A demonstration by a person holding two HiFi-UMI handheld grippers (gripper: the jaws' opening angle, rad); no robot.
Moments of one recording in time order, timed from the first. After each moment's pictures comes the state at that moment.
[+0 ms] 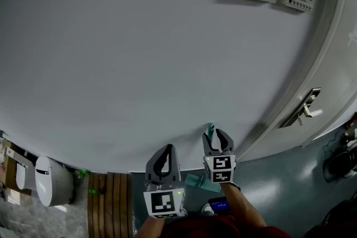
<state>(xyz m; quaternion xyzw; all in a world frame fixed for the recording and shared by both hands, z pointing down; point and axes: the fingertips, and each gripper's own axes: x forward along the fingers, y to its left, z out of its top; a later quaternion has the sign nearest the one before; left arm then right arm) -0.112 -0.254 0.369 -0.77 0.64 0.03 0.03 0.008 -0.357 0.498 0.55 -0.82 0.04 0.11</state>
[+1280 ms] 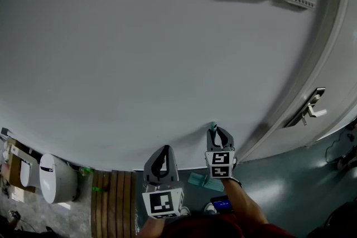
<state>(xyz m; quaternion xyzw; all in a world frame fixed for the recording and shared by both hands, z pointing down) -0.122 -0.250 0.374 -0.75 0.66 0.01 0.03 0.013 -0.375 0.518 0.57 -0.81 0.03 0.12</state>
